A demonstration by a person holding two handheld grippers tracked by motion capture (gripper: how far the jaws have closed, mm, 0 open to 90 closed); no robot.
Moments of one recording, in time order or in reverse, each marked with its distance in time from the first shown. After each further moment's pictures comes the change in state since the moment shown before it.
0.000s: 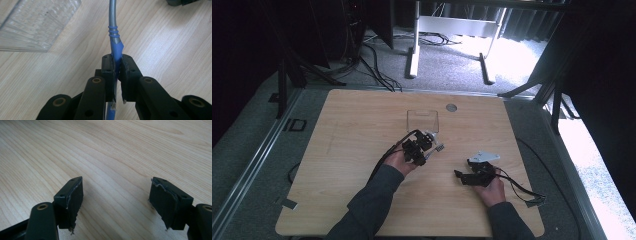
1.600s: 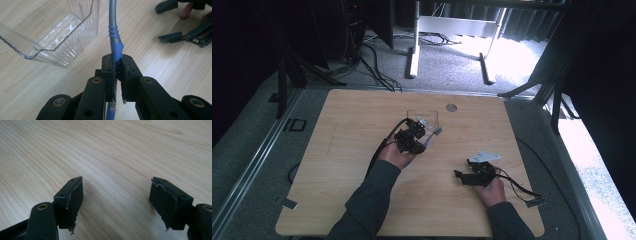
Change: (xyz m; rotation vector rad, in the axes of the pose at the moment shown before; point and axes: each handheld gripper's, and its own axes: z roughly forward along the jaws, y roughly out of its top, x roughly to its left) left arm 0.018 -0.004 -0.036 -0.225 -0.008 -0.095; right arm 0.000 0.000 0.000 0.000 0.001 0.000
